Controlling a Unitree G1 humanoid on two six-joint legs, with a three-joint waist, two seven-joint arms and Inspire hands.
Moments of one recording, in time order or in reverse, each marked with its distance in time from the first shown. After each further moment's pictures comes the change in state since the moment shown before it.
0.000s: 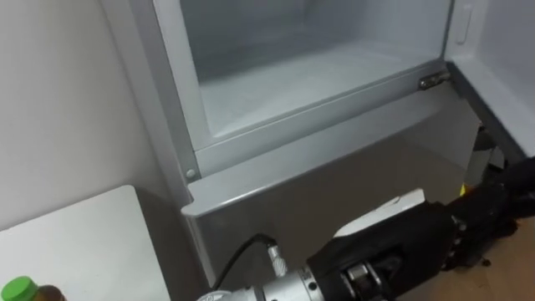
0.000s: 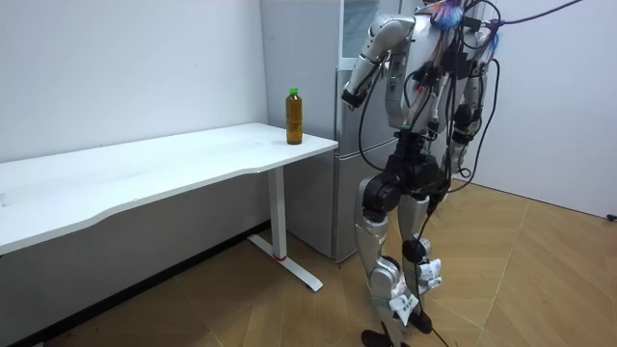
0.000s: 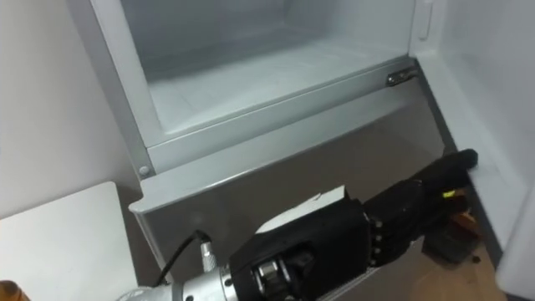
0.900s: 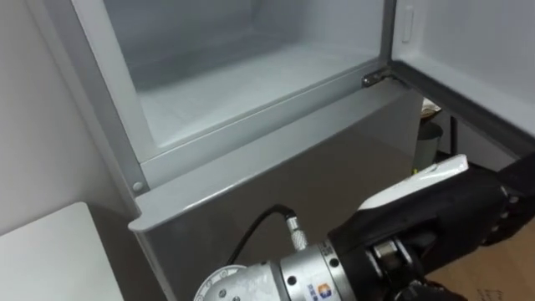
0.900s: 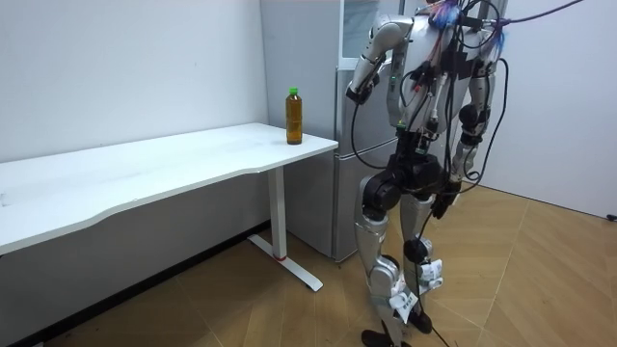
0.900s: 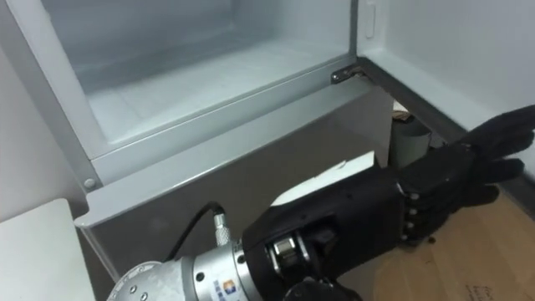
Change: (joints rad) left arm -0.087 -0.037 -0.002 0.011 -0.010 -0.037 0.001; right arm -0.002 -0.013 -0.040 0.042 0.001 0.004 0.043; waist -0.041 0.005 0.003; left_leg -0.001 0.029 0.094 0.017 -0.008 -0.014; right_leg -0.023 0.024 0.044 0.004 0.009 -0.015
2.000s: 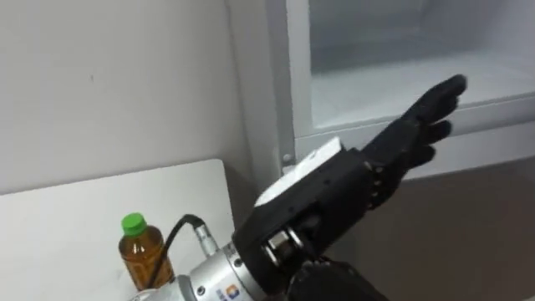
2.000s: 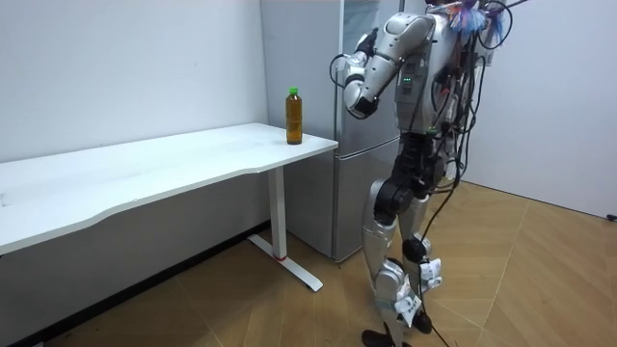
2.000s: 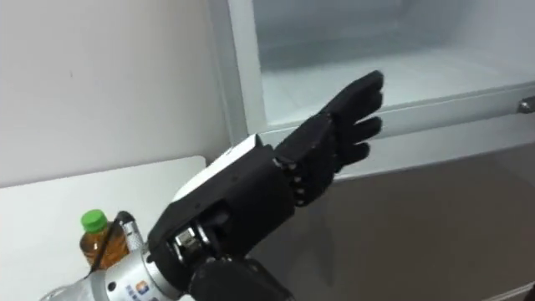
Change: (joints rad) left arm 0.236 0.135 0.220 -0.157 0.114 -0.085 0.083; right arm 0.047 0.040 -0.007 0.009 -0.049 -0.049 -0.015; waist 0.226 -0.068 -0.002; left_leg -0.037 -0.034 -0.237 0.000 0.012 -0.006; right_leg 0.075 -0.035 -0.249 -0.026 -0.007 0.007
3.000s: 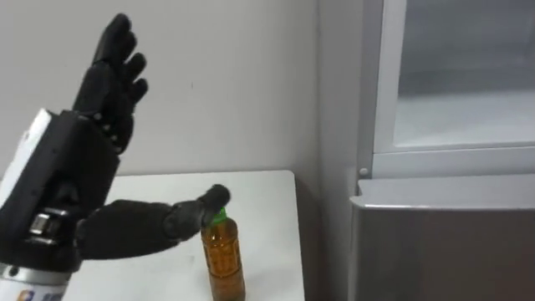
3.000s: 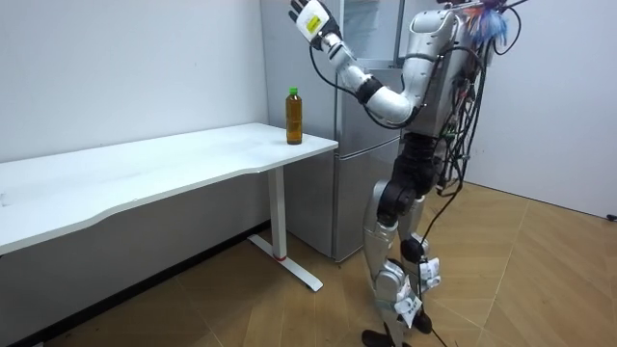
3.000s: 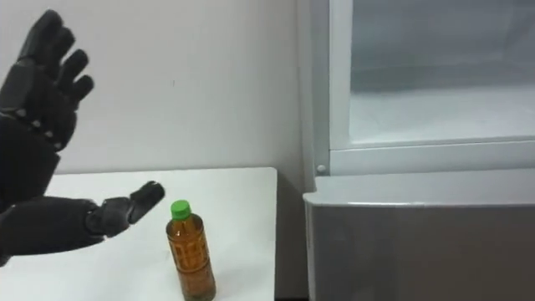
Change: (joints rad) left arm 0.321 -0.033 0.592 -0.095 0.174 -0.132 0.225; right arm 0.097 0.029 -0.148 0.021 -0.010 -0.043 0.024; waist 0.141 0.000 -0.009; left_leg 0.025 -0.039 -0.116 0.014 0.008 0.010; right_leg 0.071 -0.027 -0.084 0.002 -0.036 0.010
